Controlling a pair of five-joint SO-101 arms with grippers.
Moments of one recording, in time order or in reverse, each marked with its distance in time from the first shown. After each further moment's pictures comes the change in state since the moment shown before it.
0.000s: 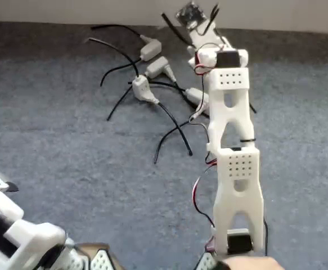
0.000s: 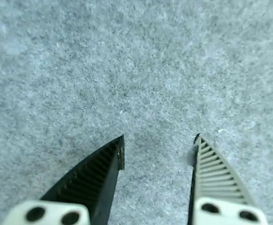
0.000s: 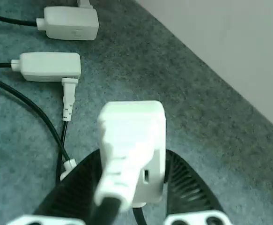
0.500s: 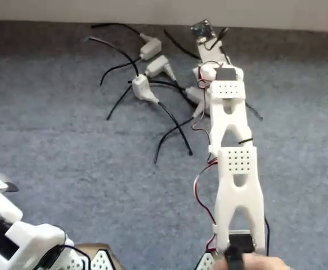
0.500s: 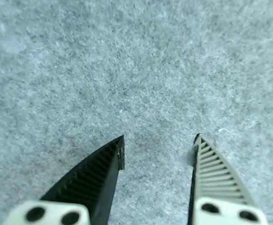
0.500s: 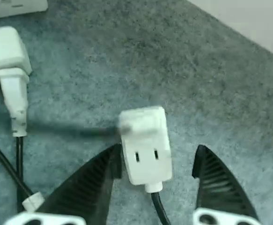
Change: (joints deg) left arm 0.4 0.0 0.2 0.0 0.0; right arm 2.9 15.6 0.0 -15.6 -10.5
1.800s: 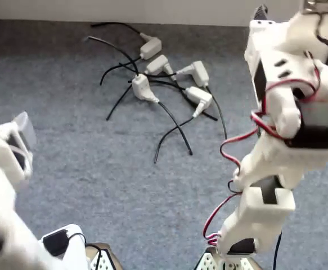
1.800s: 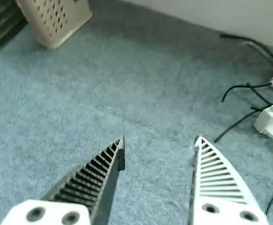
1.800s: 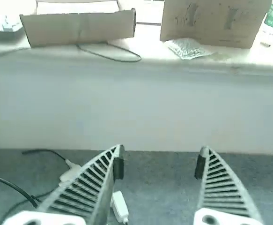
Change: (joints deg) left arm 33.3 -46.5 -41.1 34.0 6.5; right arm 3.7 -54.4 -22.5 43.6 -22.2
